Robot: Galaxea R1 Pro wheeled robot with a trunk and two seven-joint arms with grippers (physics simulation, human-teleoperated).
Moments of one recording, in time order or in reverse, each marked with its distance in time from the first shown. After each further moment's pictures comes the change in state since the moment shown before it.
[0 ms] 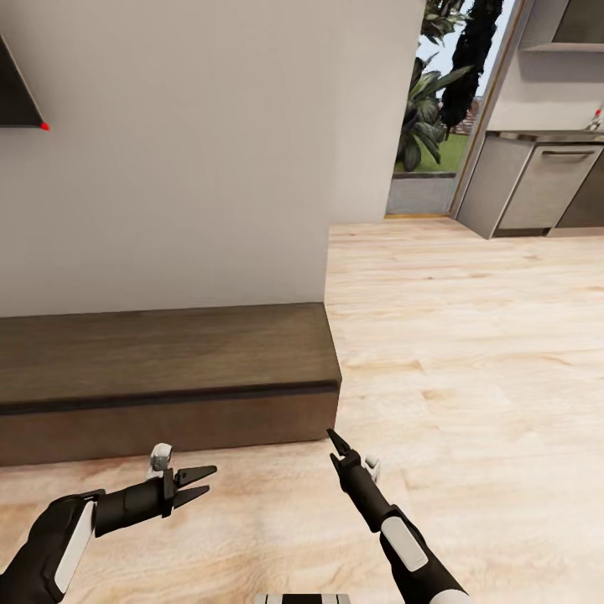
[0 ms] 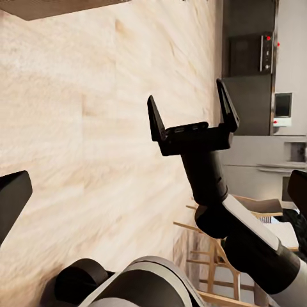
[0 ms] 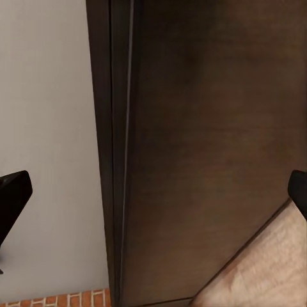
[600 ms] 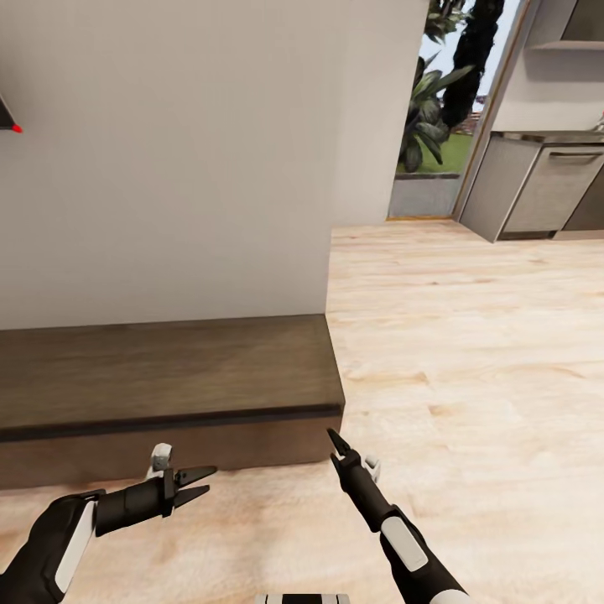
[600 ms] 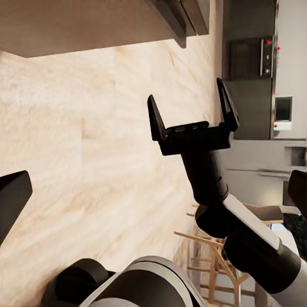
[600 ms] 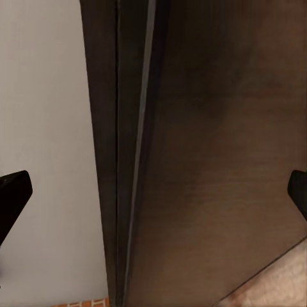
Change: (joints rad) left arm 0.000 -0.001 -0.003 -0.002 -0.001 -0.002 0.000; right arm 0.000 0.000 0.001 0.000 0.000 -0.002 0.002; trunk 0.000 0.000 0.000
